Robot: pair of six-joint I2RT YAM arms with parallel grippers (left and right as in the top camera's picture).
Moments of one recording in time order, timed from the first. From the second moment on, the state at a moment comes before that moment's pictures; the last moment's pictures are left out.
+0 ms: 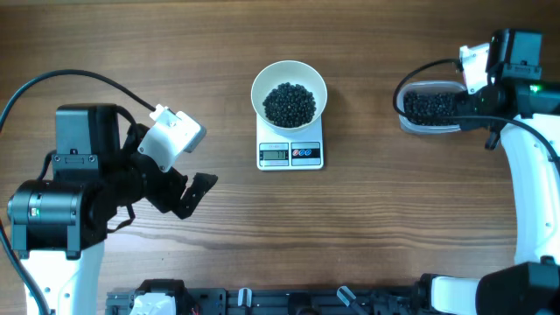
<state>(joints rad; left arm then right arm) -0.04 1.08 1.41 -1.37 0.41 0.56 -0.13 1.52 1.40 -1.00 0.23 -0.42</state>
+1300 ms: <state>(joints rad) -0.04 1.08 1.41 -1.37 0.41 0.56 -0.02 1.75 1.24 -0.83 0.46 -0.70</state>
